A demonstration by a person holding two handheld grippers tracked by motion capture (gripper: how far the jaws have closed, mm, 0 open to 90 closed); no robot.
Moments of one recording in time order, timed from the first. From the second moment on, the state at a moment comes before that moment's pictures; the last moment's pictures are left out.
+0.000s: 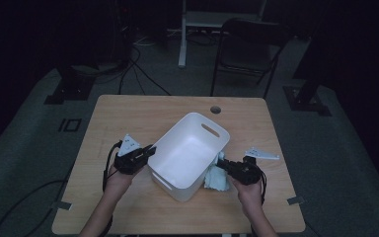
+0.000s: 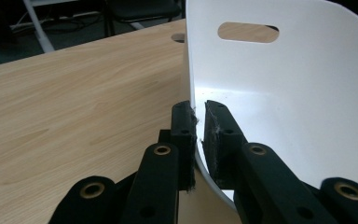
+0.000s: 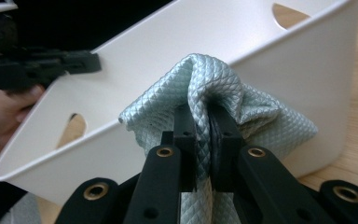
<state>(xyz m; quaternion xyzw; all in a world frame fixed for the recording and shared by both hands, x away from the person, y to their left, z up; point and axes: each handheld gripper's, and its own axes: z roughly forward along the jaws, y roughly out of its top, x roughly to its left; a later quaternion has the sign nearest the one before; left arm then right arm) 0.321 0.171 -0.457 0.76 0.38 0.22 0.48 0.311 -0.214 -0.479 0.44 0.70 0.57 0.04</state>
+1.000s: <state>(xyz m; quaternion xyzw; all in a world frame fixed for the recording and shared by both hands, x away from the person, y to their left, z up) 0.321 0.167 -0.456 0.77 0.37 0.22 0.47 0.335 -0.213 -0.533 0.50 0.71 0.49 0.04</state>
